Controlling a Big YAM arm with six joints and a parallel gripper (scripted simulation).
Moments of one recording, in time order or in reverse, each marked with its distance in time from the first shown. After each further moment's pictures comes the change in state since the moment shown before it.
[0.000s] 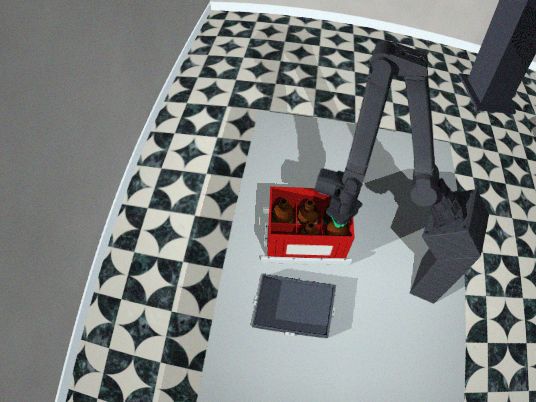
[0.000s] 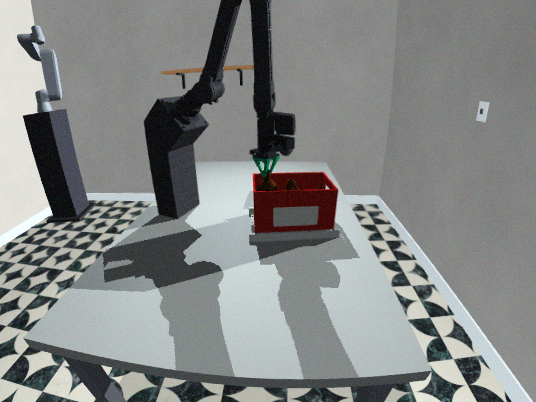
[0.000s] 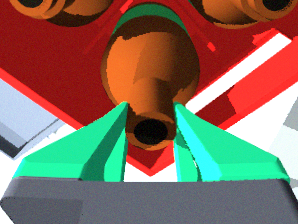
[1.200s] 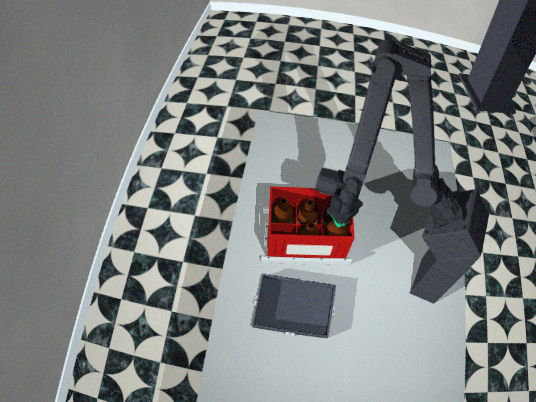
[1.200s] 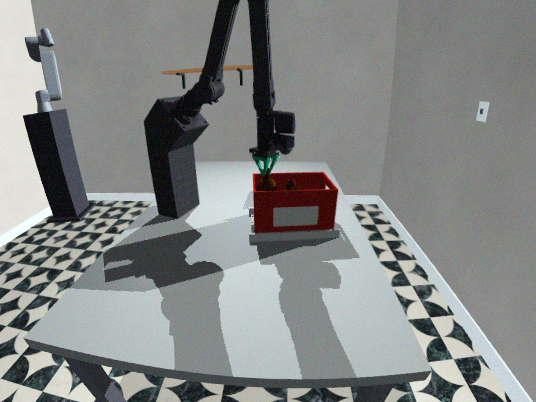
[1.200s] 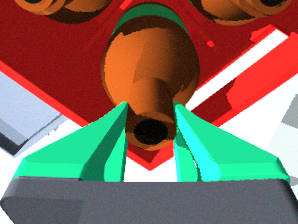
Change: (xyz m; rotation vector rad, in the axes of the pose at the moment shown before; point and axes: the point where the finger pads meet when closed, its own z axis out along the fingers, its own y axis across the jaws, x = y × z) arm 0.001 0.000 -0.004 0.001 0.002 0.000
